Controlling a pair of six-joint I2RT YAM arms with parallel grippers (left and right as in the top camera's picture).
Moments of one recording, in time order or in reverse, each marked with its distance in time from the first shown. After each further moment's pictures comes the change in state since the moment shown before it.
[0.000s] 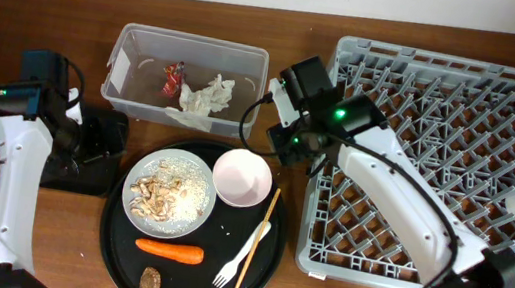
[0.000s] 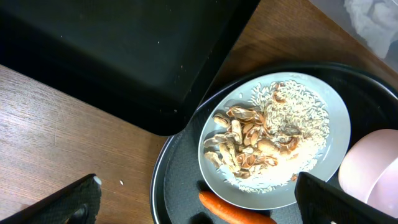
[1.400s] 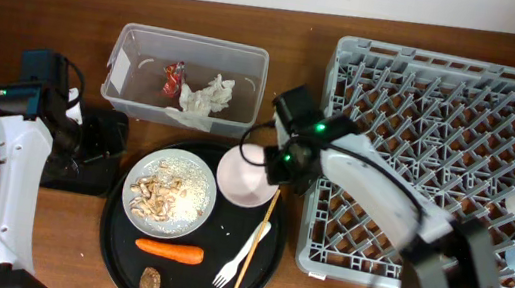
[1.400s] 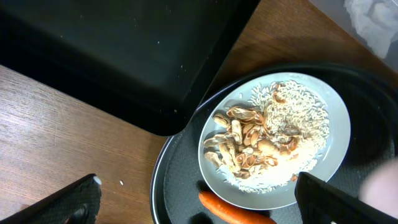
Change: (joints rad) left arm 0.000 0.000 0.000 0.000 0.000 0.000; right arm 0.002 0.061 -0.183 0.116 -0.085 0.272
